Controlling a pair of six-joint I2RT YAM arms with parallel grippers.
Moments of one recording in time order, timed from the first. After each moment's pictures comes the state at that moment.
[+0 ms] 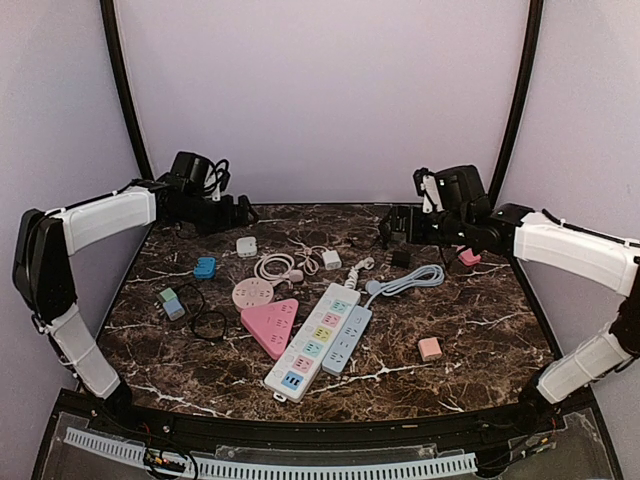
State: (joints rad) left arm -0.34 1.73 1.42 -0.45 0.20 -0.39; right arm 0.64 1.42 1.13 -0.29 0.06 0.42
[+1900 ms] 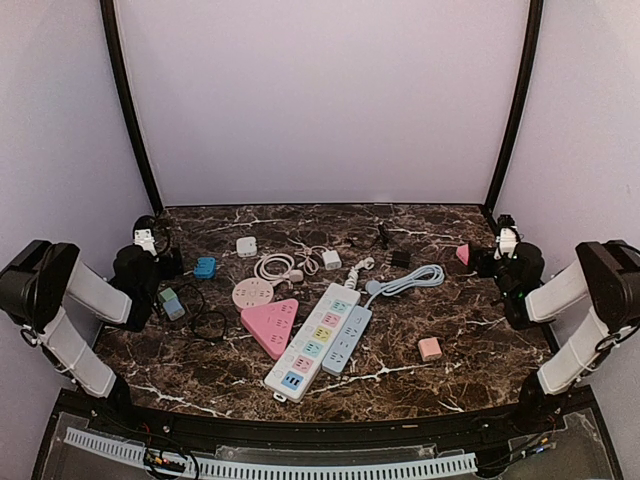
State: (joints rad) left arm -0.09 1.58 0.37 1.05 -0.29 0.00; right arm 0.06 1.55 0.35 1.06 0.10 -0.03
